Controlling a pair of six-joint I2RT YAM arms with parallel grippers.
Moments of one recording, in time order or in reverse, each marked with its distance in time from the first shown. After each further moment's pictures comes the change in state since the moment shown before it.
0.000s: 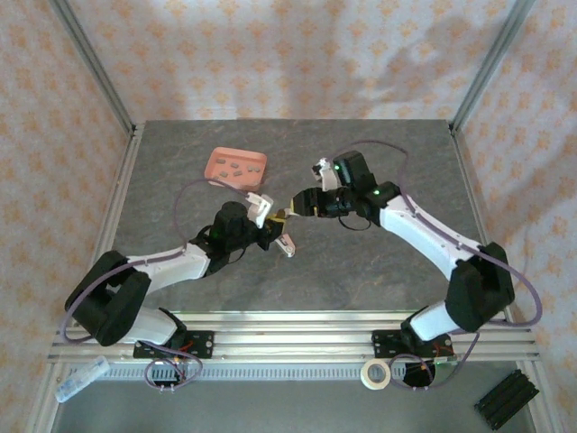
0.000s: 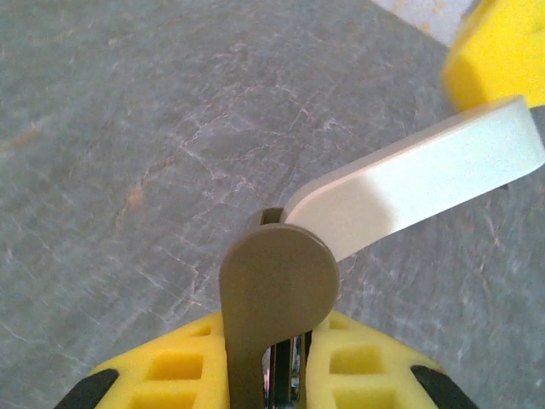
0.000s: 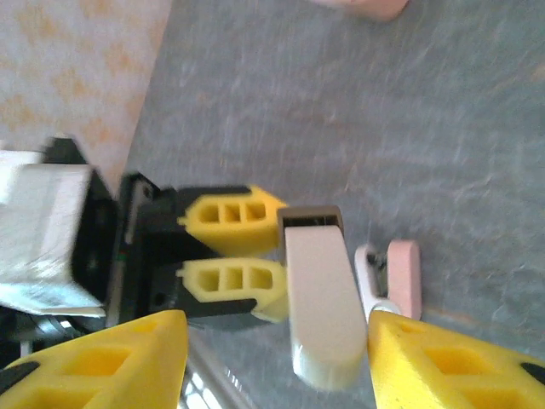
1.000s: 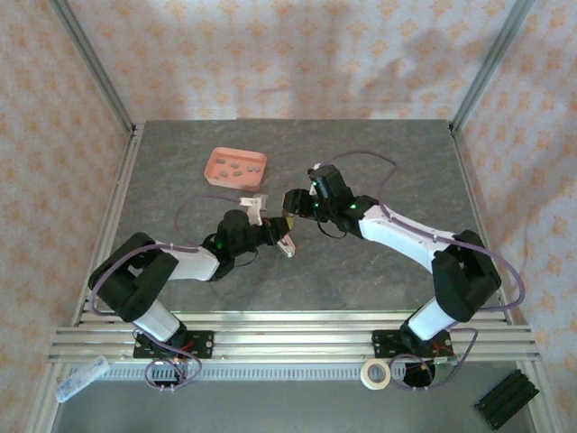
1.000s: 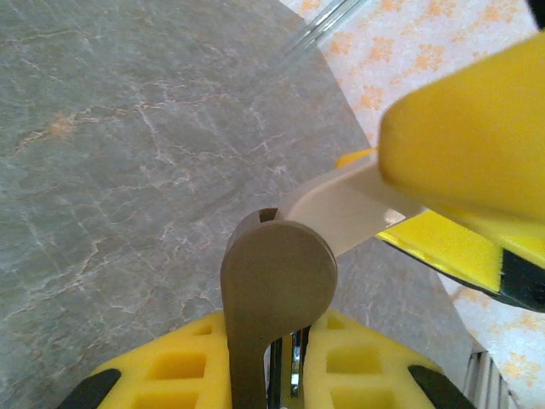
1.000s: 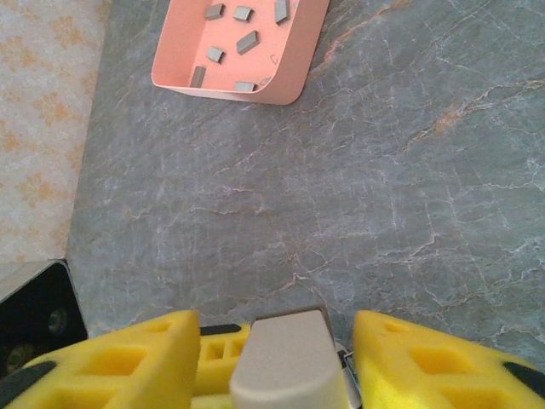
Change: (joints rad) left arm -0.016 0.175 -0.077 0.404 0.045 -0.574; right arm 0.126 0.110 -0.065 0.242 0.372 0.272
